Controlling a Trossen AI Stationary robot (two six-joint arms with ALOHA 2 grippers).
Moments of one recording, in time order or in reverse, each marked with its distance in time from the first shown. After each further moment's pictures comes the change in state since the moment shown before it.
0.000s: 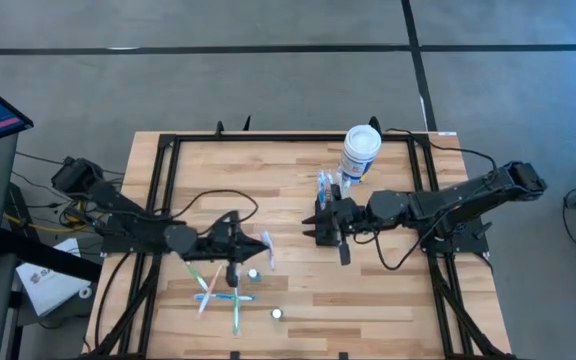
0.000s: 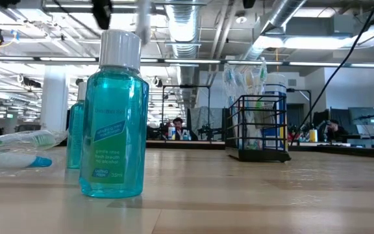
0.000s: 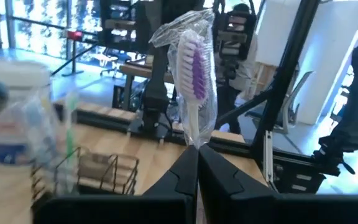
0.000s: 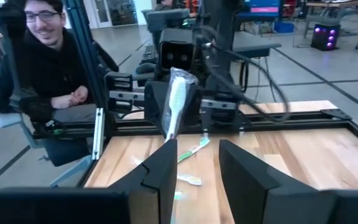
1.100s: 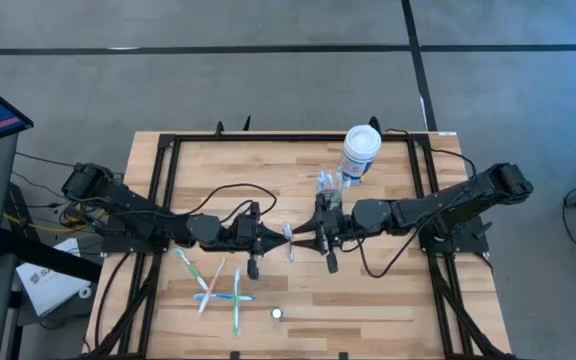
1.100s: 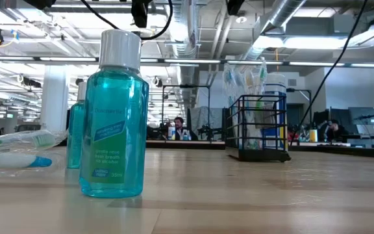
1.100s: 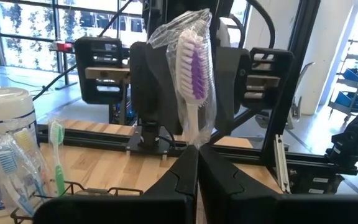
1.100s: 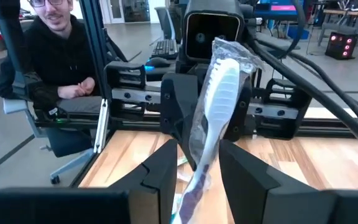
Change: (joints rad) left arm 0.146 0.154 0.148 0.017 0.190 0.084; right arm 0.005 0.143 -0.001 0.151 -0.049 -0.054
